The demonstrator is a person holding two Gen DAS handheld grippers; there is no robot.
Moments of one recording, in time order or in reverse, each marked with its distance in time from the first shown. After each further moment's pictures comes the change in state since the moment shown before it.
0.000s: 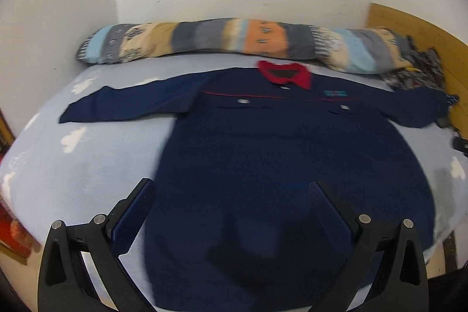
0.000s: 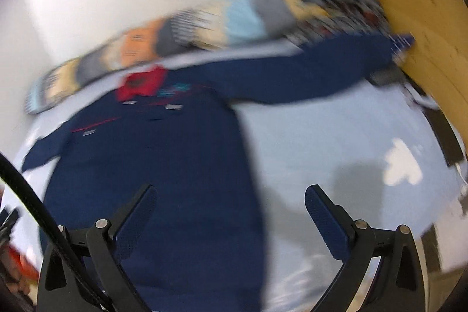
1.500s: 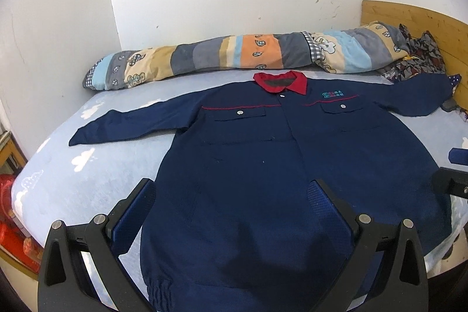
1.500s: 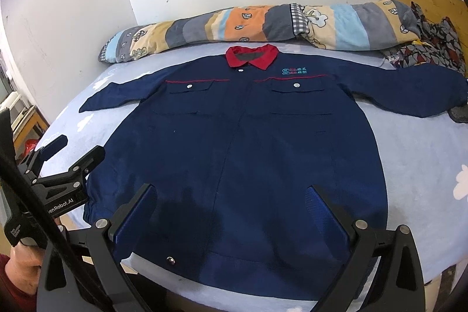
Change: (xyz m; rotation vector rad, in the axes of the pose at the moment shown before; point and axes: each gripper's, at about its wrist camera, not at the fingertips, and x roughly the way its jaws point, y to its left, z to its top) left arm -0.007 -0.021 -0.017 0.097 -0.107 0.090; right arm -0.006 0.117 -0.058 -0.218 0.022 0.282
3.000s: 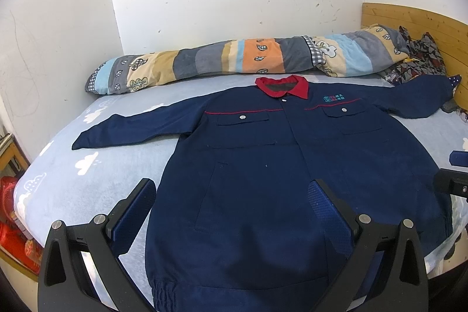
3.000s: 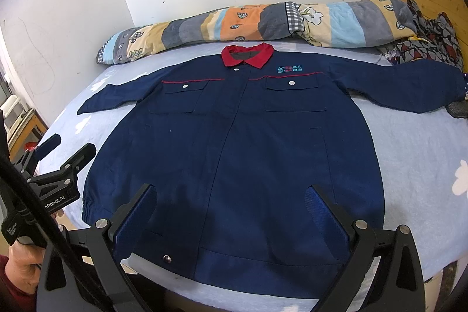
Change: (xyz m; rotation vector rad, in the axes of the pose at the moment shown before) left arm -0.007 -0.003 0.004 0.004 -0.014 0.019; right arm -0.002 -0.005 -0.001 0.013 0.006 -0.008
